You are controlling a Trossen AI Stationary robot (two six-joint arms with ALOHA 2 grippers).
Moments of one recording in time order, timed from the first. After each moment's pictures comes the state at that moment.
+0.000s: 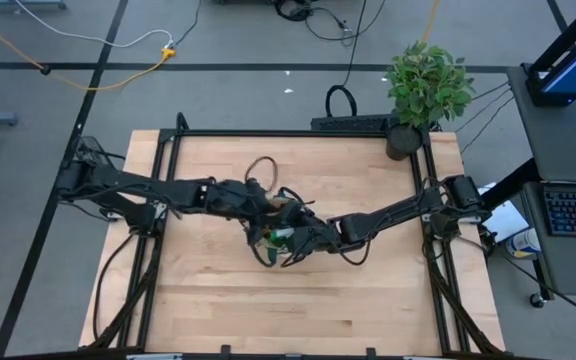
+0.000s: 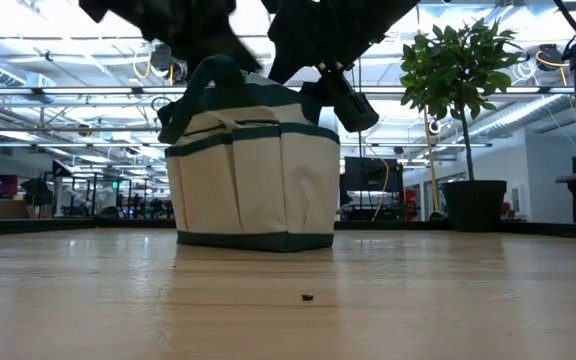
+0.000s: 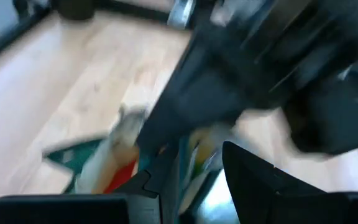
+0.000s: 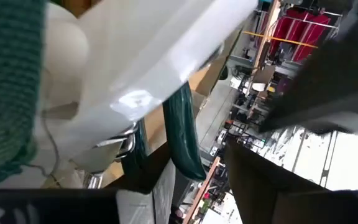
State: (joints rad) left arm -0.04 1.34 0.88 -0.04 -0.05 -0.24; right arm 0.24 1.82 1.26 -0.09 0.84 -1.27
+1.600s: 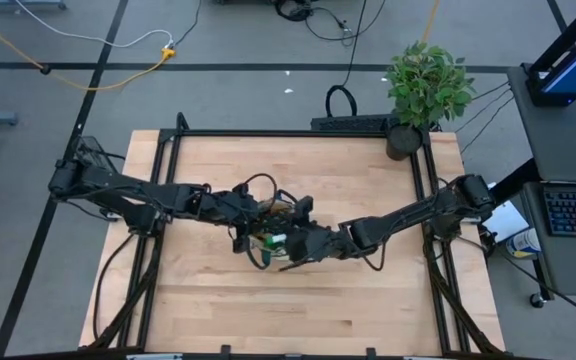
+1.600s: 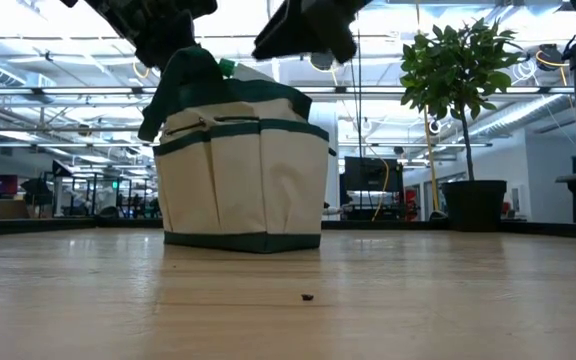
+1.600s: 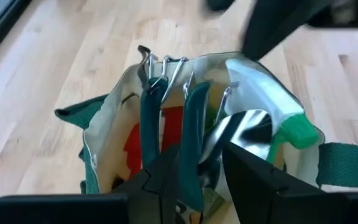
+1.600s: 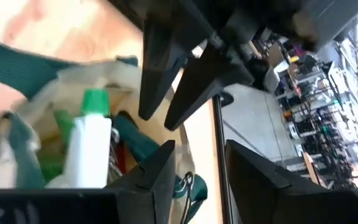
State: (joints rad) left arm -0.11 1.29 0.88 -0.27 -0.13 -0.12; right arm 0.31 1.74 1.25 0.02 0.73 -0.60
